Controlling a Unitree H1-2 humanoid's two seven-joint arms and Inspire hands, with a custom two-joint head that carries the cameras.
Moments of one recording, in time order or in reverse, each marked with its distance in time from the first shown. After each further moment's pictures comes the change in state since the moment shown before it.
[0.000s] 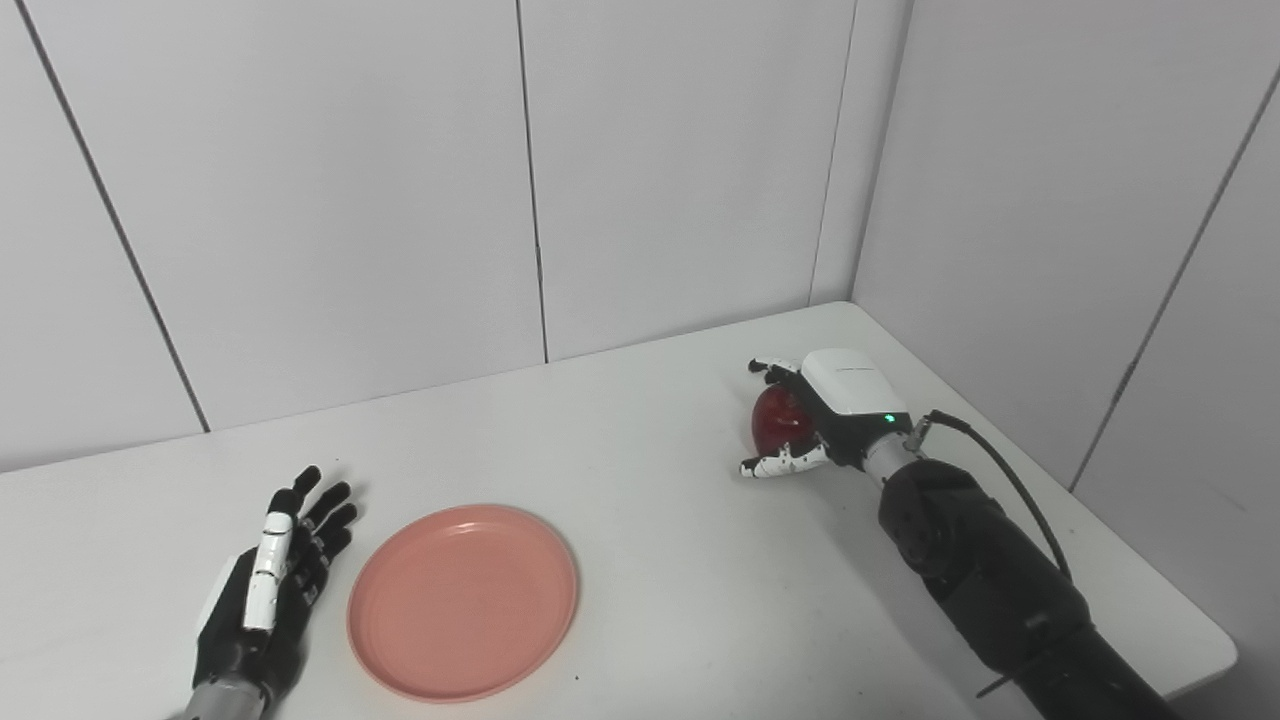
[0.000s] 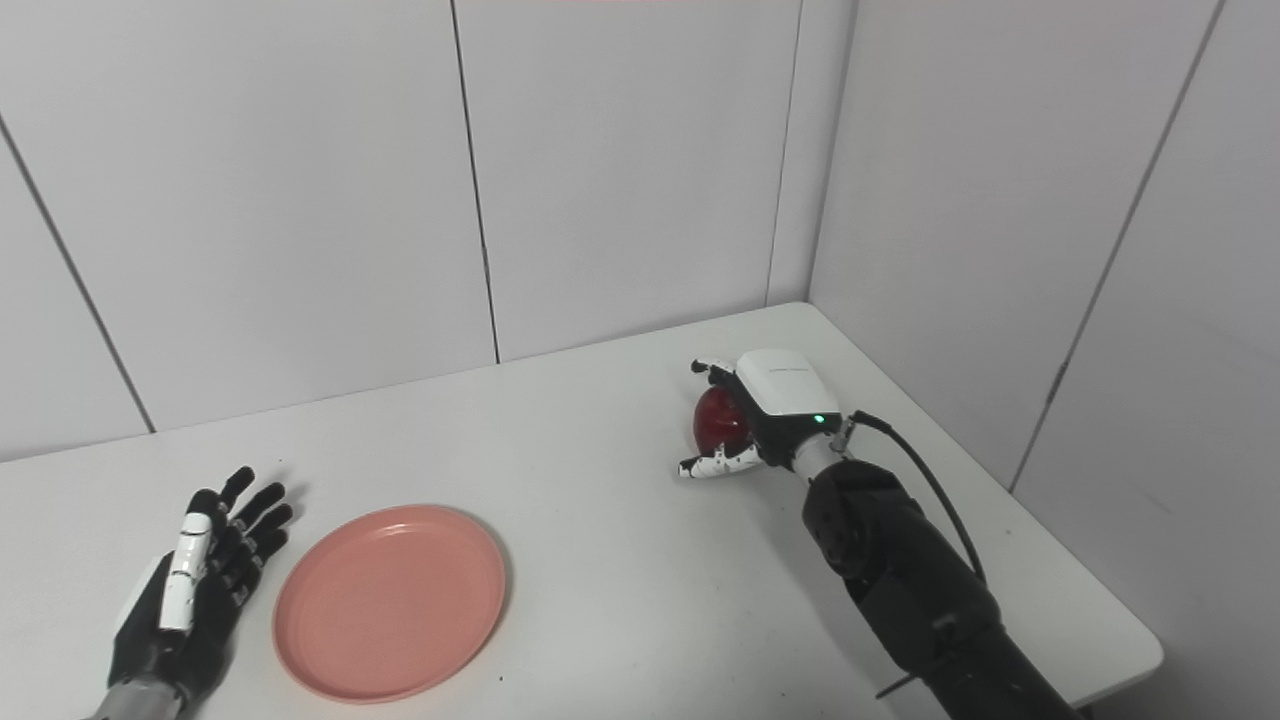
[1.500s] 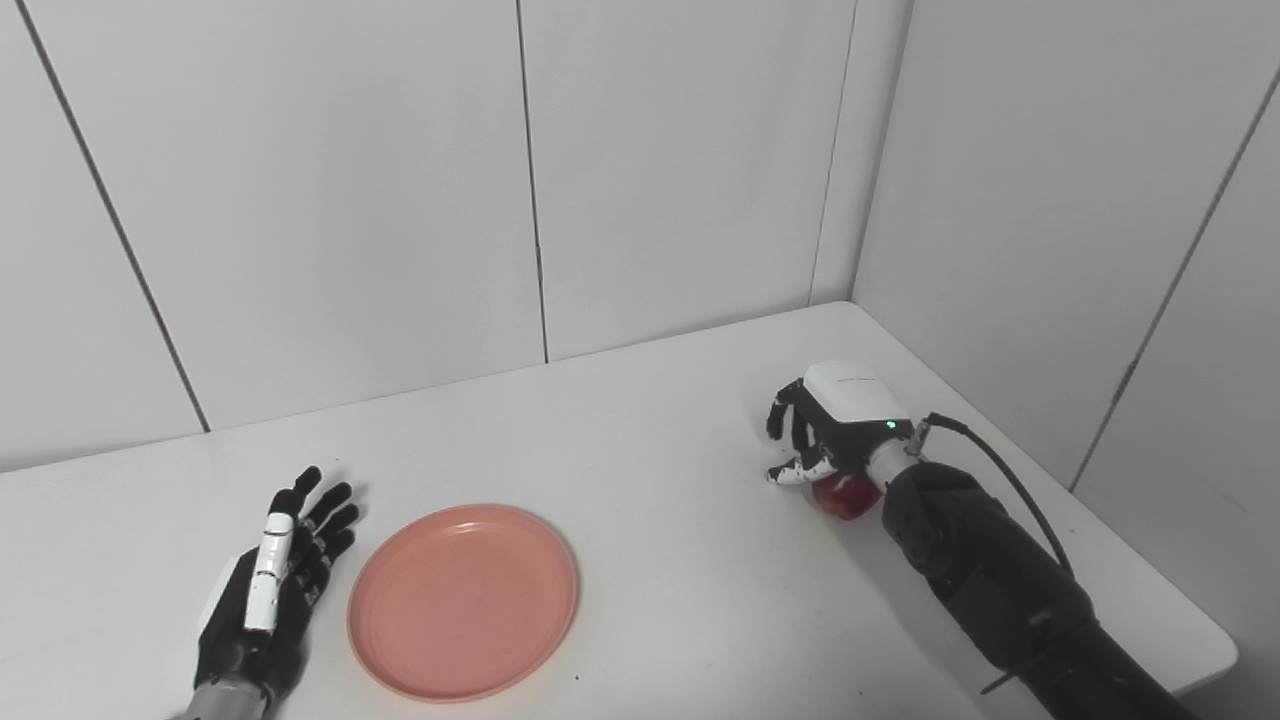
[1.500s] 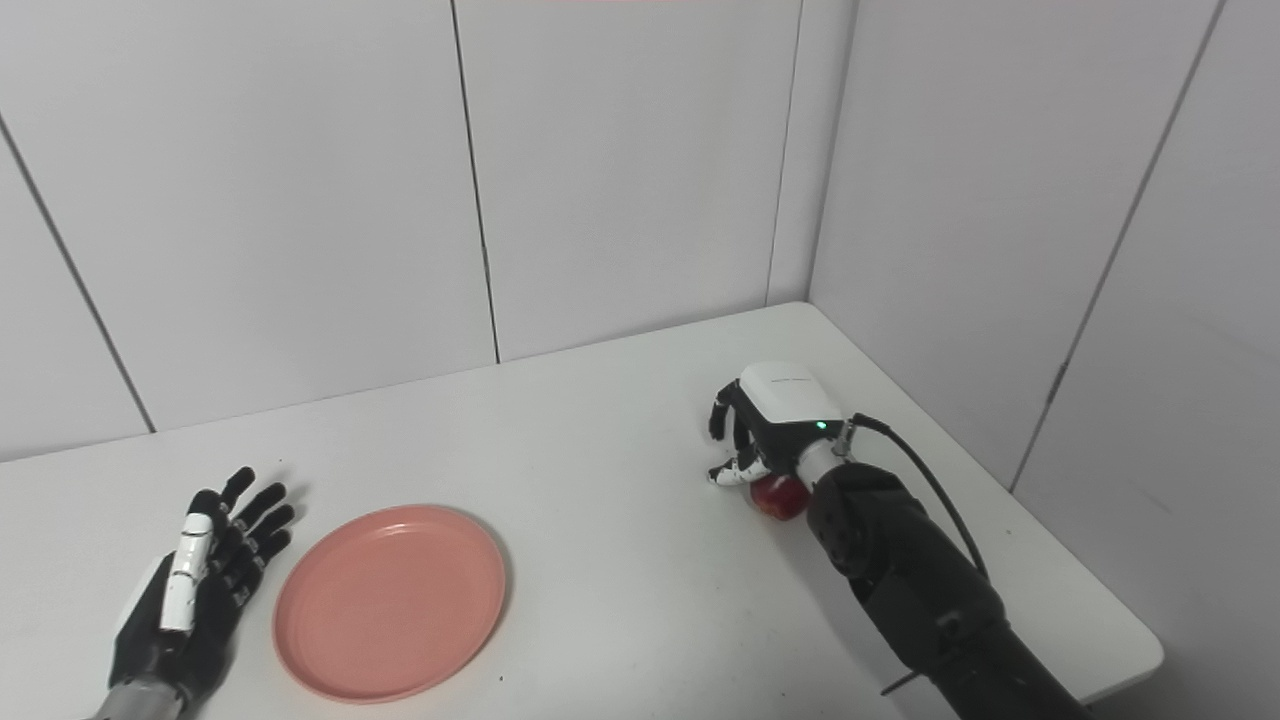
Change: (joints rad) left arm 0.002 0.000 -0.002 -0.004 0.000 0.001 0.002; right arm 0.005 -0.021 0.025 -0.019 0.001 0.030 0.045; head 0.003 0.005
